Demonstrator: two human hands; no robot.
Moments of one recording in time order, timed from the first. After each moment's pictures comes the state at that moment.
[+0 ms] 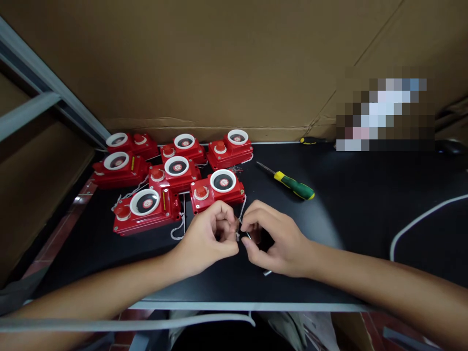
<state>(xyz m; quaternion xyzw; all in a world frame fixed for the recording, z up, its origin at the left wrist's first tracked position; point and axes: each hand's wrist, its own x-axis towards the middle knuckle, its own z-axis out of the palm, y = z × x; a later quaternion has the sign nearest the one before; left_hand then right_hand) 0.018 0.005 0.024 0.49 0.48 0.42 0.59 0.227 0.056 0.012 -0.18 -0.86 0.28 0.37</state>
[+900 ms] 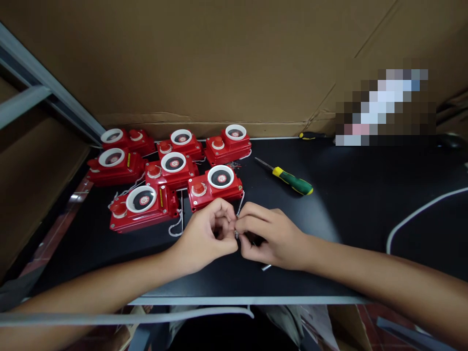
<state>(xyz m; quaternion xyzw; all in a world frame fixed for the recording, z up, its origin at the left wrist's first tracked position) 0.018 0.003 0.026 0.51 0.47 0.41 0.60 0.223 0.058 0.009 -0.15 -0.90 0.18 0.36</state>
